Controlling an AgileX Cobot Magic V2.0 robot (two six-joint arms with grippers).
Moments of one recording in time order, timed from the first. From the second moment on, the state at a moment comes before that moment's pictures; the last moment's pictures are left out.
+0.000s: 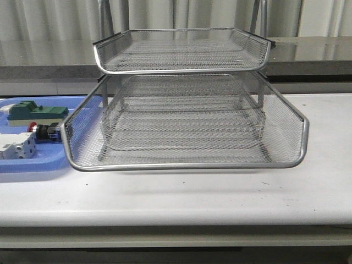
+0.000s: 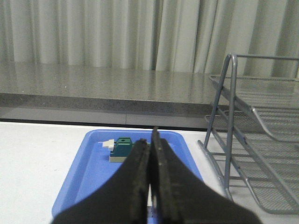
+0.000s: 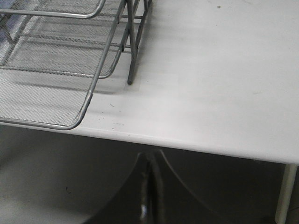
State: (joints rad) left arm -0.03 0.04 -0.09 -0.10 0.06 -0.01; right arm 0.03 0.36 -0.67 0.11 0.94 -0.07
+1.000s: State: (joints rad) left arm -0.03 1.09 -0.75 -0.10 0.45 0.02; right arm 0.03 0.36 -0.67 0.11 0.95 -0.07
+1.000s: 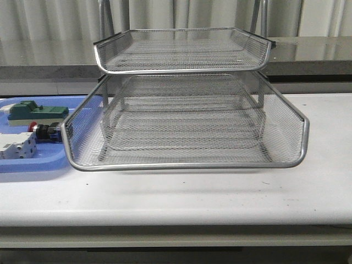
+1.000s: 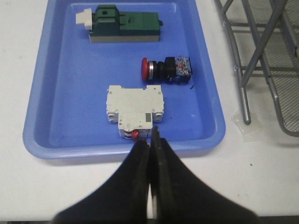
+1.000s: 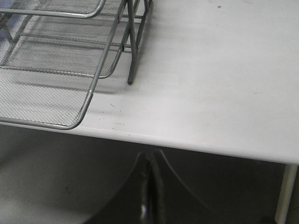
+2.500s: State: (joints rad) left arm -0.03 1.85 -1.72 -0.06 1.01 0.63; right arm 0.03 0.36 -0.67 0.11 0.95 -0.07
